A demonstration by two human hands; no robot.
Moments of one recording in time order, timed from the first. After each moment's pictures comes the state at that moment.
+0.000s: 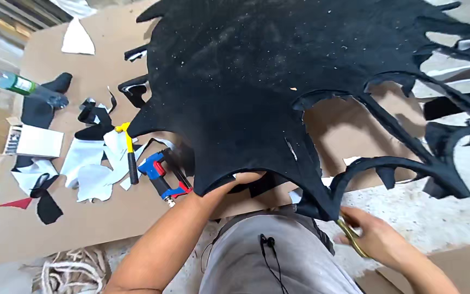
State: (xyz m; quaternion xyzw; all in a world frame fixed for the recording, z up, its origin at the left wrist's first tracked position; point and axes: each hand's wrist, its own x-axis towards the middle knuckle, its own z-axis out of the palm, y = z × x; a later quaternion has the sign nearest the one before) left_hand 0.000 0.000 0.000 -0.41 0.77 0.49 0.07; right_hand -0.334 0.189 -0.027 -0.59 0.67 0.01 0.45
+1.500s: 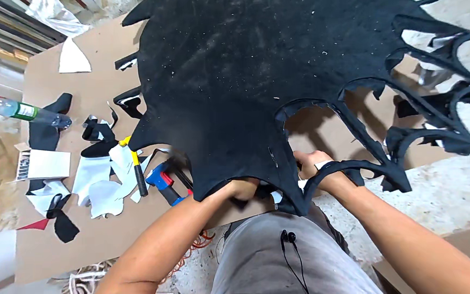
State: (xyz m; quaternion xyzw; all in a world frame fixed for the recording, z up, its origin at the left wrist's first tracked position) left_hand 0.013 -0.011 -0.011 -0.32 0.73 0.43 0.42; right_hand -0.216 0.031 -0.029 -0.69 0.65 0.00 0.33
